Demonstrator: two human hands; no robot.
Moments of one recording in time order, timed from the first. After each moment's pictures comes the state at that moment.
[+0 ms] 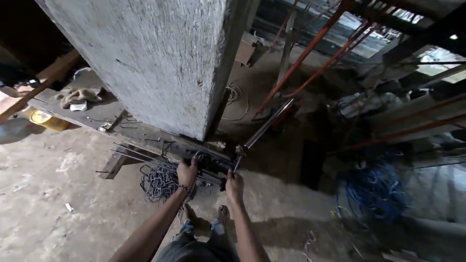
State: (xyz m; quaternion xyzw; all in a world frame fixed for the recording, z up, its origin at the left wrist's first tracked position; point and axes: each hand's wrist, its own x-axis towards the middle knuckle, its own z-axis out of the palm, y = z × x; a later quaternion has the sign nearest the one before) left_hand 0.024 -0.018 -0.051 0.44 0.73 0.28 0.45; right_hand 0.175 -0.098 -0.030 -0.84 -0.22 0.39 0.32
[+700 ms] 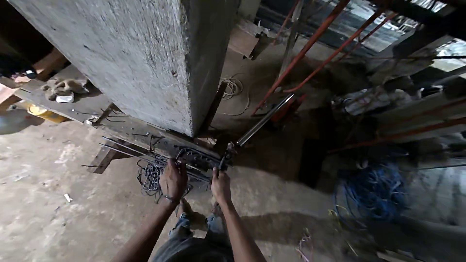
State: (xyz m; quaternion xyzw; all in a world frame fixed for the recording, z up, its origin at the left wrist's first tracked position) left_hand 0.025 -0.062 -0.043 0.63 0.73 0.15 0.21; right_hand 0.184 -0.099 -0.020 -0.81 -0.38 0.40 0.19
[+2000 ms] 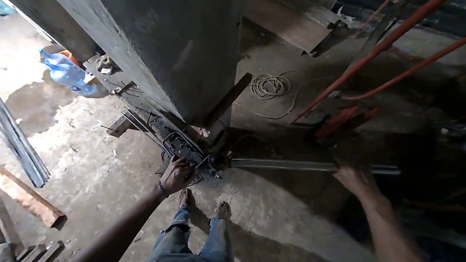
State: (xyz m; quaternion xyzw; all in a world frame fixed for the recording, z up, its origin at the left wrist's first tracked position) left_hand 0.089 -0.094 -0.085 0.85 0.48 0.23 0.07; right_hand 0.698 -0.022 -0.056 -0.69 -0.72 0.09 -0.08
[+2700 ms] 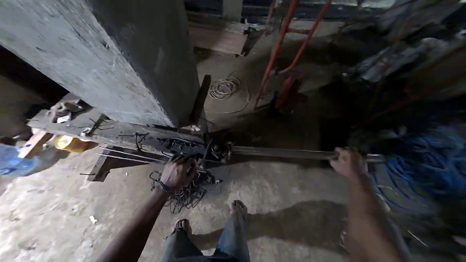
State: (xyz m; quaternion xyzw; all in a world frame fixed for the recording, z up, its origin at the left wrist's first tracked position) left_hand 0.037 -0.067 -0.072 0.92 0.37 0.13 0.08; right_hand 0.630 -0.253 -0.074 -0.89 -0.45 0.06 0.08
